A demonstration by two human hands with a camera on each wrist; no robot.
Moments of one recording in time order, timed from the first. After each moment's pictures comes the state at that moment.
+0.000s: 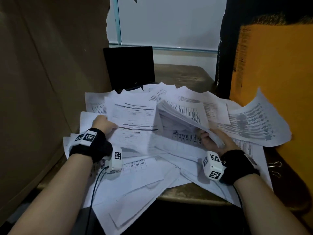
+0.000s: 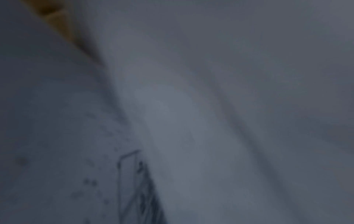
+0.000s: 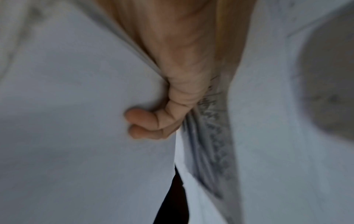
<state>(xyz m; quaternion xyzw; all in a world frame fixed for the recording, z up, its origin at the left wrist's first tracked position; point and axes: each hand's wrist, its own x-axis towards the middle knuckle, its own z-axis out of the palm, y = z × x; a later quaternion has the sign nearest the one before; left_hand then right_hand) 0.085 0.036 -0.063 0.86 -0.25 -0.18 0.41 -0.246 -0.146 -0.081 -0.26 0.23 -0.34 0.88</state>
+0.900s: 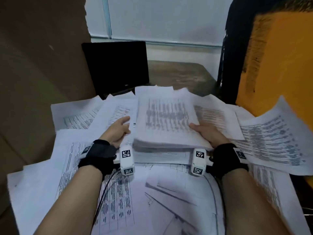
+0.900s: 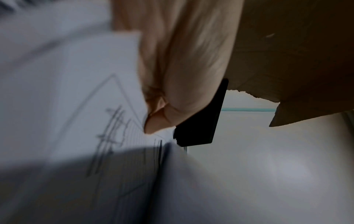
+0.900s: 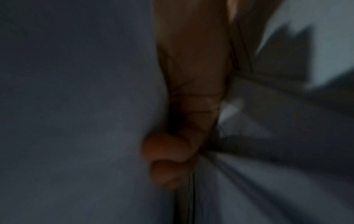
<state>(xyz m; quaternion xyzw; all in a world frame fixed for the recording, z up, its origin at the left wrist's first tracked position) 0.092 -0.092 -0.093 0.65 -0.24 -0.42 0.58 -0.172 -0.240 -0.075 -0.59 0.42 -0.28 0.64</state>
